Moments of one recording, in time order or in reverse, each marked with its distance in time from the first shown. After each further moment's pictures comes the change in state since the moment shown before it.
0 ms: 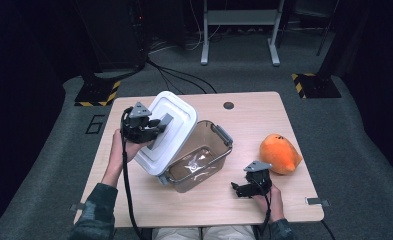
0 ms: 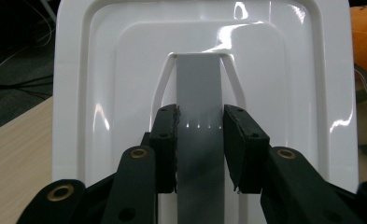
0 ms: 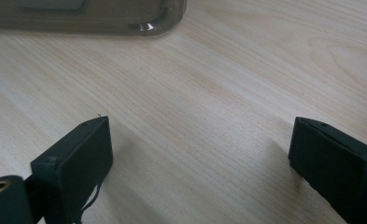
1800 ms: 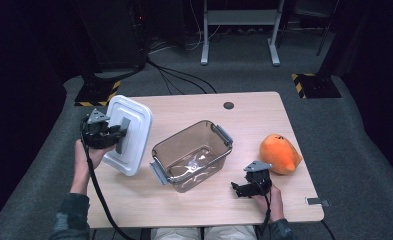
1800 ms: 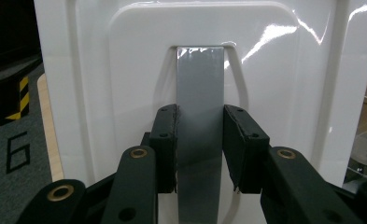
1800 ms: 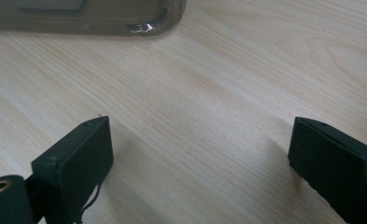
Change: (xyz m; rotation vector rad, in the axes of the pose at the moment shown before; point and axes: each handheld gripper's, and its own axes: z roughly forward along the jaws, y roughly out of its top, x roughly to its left) left arm 0.070 -0.069 -0.043 0.048 0.183 -0.171; right arm 0.000 0.000 0.000 0.000 -0.002 0.000
